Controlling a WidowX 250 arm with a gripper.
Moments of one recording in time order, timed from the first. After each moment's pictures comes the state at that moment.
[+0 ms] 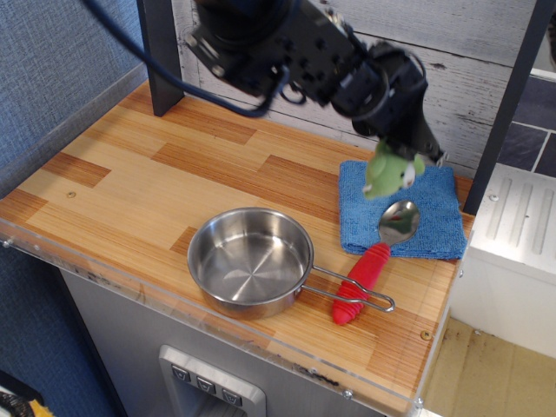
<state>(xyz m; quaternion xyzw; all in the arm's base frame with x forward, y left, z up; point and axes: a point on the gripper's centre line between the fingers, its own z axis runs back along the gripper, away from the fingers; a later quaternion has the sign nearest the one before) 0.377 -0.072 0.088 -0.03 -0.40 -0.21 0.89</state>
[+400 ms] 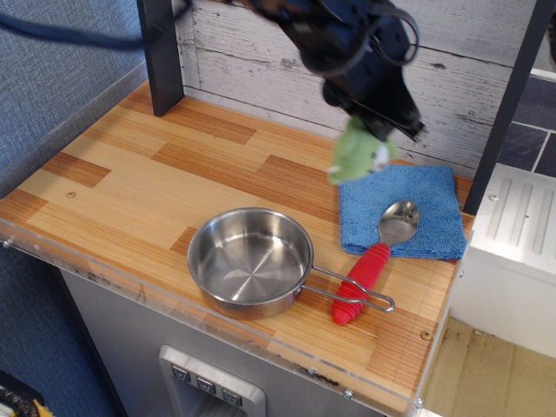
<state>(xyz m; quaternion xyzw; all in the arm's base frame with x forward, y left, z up) 0.333 -0.057 0.135 0.00 -0.36 -0.21 0.91</state>
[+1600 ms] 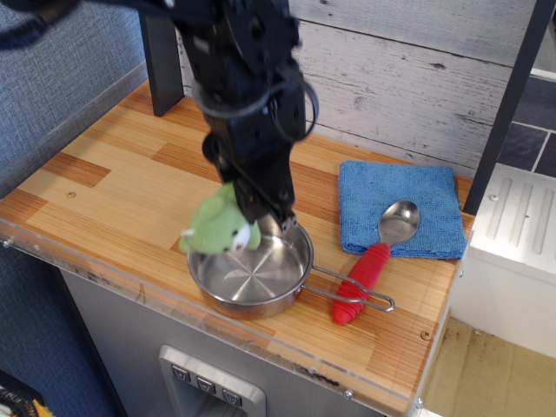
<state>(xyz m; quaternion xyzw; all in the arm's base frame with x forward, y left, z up) 0.248 -0.014 0.101 0.06 -0.15 -0.27 0.95</state>
